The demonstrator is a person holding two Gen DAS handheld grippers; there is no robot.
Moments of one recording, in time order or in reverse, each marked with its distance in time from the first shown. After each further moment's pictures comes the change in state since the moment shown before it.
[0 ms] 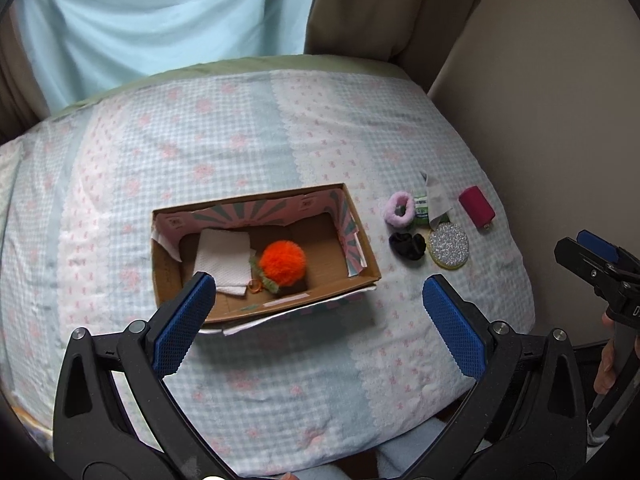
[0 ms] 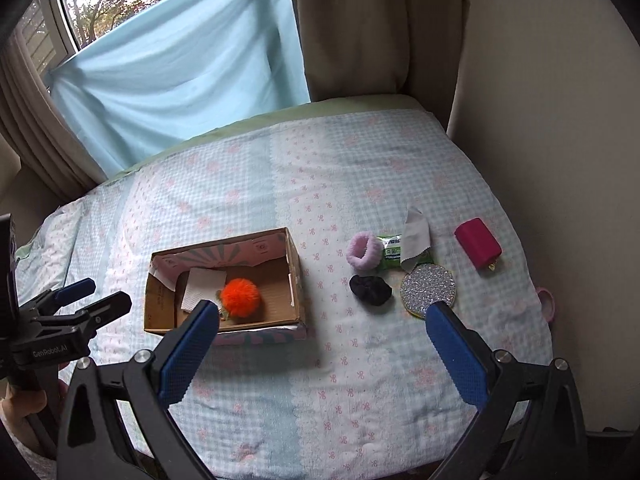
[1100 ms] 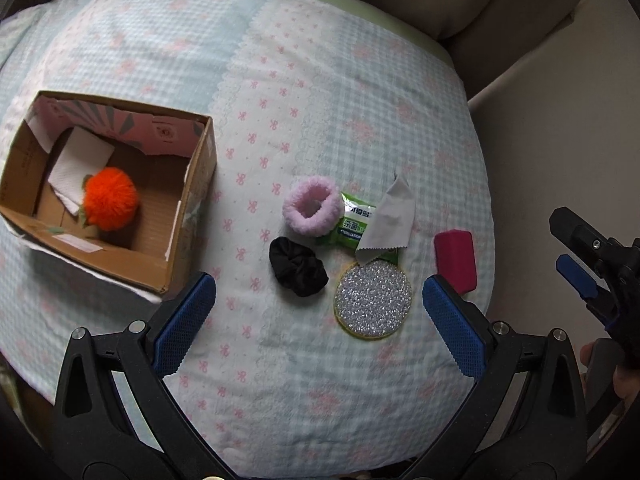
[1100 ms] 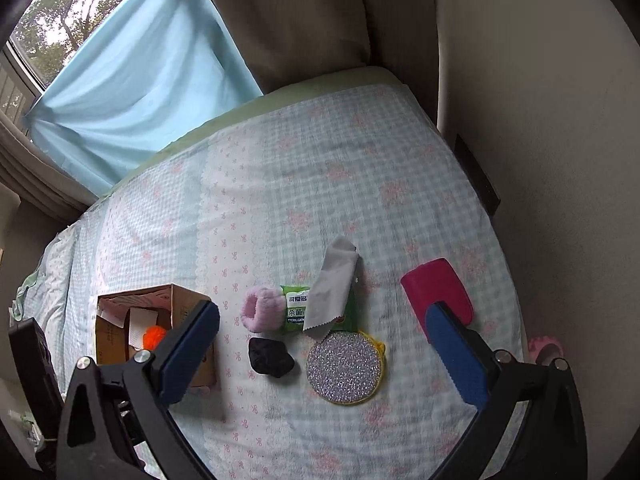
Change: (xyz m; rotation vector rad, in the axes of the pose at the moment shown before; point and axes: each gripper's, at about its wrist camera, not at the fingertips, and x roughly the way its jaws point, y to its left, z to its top) left arm 0.213 -0.169 0.022 -0.449 0.125 0.051; right arm 0.147 -0.212 0.101 0.059 0.110 0.136
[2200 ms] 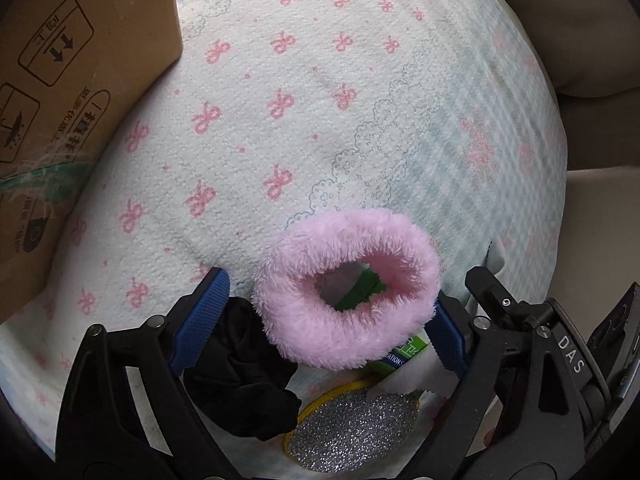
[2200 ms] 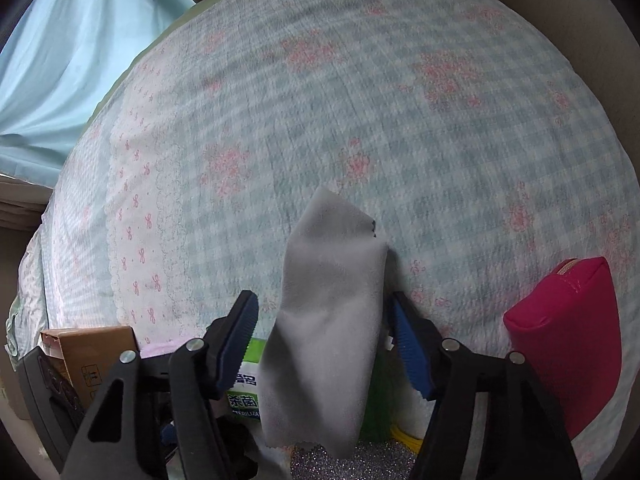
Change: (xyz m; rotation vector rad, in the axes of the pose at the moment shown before) left arm 0.192 0.035 0.018 -0.454 0.102 -0.013; right arm 0.237 -0.028 0.013 0.123 0.269 -0.002
